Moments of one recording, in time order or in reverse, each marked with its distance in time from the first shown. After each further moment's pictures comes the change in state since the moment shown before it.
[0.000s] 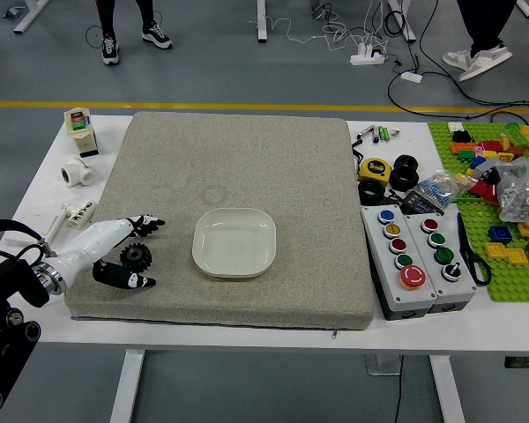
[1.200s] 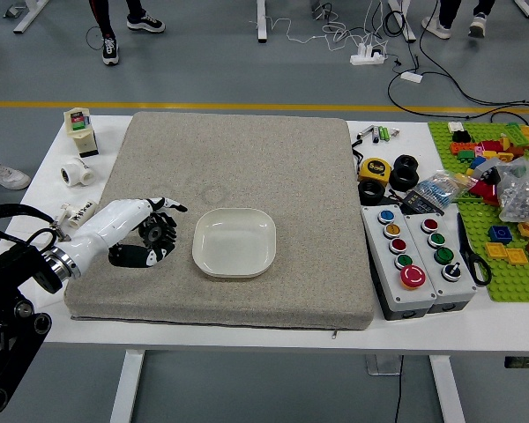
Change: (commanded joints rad) left arm -0.015 0.006 0.071 -0.191 -0.068 0.025 0.000; right arm -0.001 0.001 -0.004 0.000 0.007 -0.001 0.001
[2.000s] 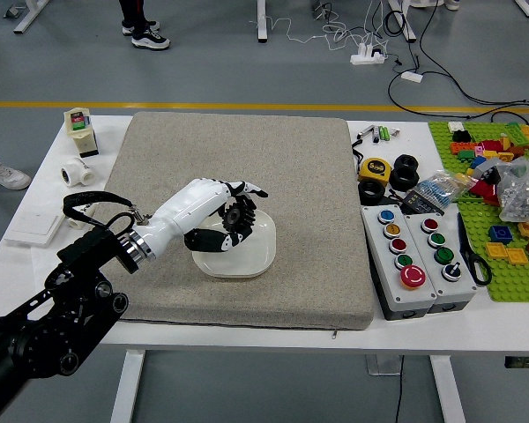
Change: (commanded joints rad) left arm -0.248 -0.110 0.285 0.291 -0.098 0.262 -0.099; right arm 0.004 0.004 -0.033 0.002 0.011 -0.003 -0.001
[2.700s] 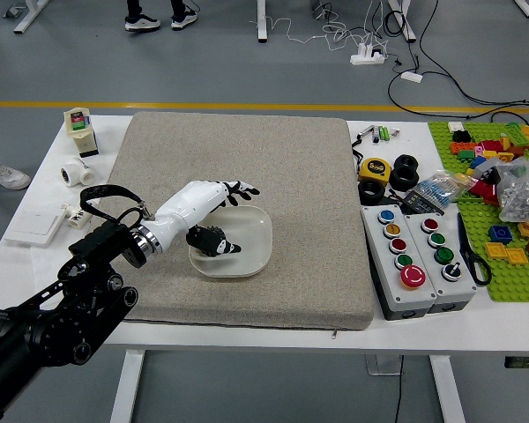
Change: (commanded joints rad) left arm -0.029 -0.022 0.011 0.057 0.006 -0.004 0.113; right arm 0.008 -0.002 0.007 -0.001 0.001 -0.001 0.000
